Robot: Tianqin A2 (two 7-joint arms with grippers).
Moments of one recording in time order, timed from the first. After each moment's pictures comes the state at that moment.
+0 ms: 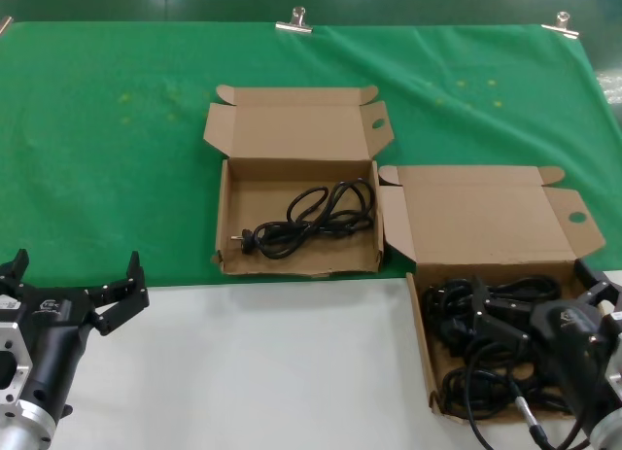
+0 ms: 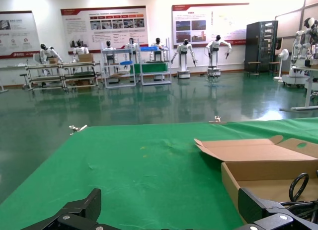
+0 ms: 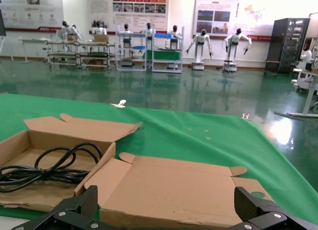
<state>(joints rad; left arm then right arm) 0.00 -0.30 1.60 -1.60 -1.80 0.00 0.00 0.03 0.30 -1.61 1.57 1.79 -0.02 -0.04</state>
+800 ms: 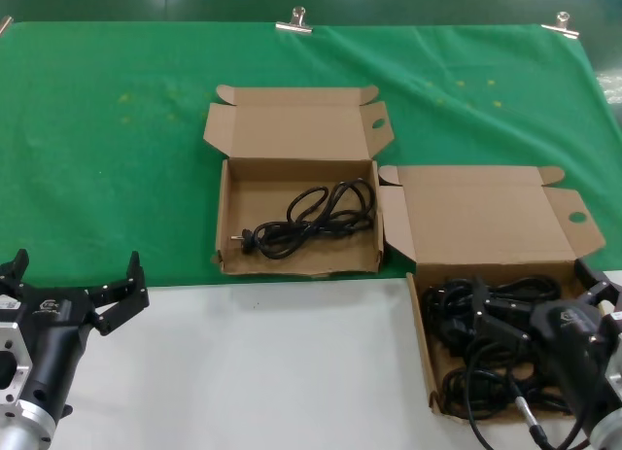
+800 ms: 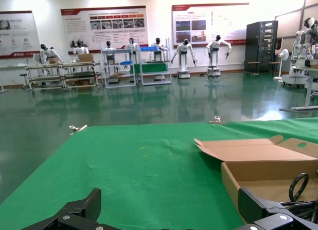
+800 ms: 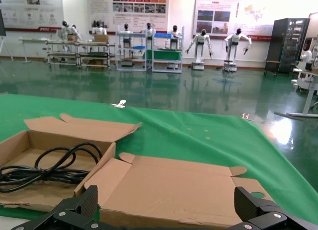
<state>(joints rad) 0.00 -0.30 1.60 -1.60 -1.80 0.00 0.00 0.03 0.30 -1.61 1.57 1.79 -0.02 -0.04</state>
